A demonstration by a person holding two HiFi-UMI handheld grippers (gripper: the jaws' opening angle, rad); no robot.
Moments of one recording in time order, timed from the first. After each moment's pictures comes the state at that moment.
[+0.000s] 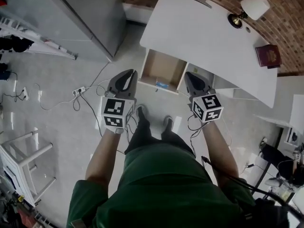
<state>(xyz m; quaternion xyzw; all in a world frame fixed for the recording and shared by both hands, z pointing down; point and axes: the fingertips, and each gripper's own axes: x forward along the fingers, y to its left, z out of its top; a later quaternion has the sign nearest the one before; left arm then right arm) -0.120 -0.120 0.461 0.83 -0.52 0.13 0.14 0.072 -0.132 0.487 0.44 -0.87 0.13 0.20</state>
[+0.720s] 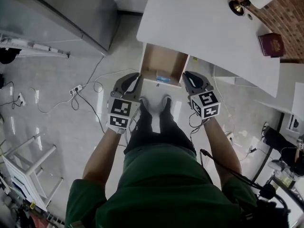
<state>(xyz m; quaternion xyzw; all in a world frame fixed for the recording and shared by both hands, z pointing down) -0.101 -0.130 0.542 0.86 -0.43 0.20 0.17 0.068 -0.136 0.568 0.43 -0.85 0.17 0.28</state>
